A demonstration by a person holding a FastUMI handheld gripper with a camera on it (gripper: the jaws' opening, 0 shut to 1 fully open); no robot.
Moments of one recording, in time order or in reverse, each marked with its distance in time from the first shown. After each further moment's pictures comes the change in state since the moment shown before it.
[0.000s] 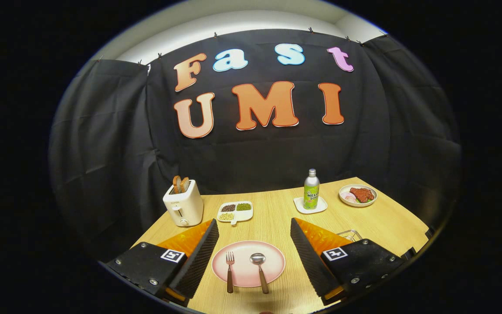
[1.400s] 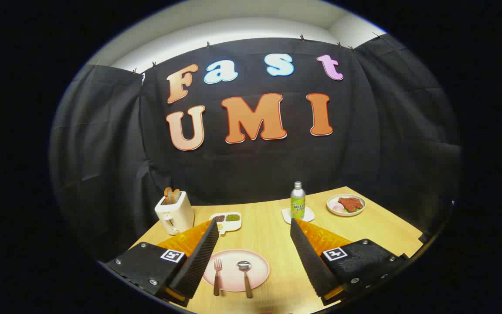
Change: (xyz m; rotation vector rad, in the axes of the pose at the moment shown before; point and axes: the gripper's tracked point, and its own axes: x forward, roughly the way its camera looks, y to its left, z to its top) arm -0.006 -0.023 0.021 0.018 -0.067 -0.015
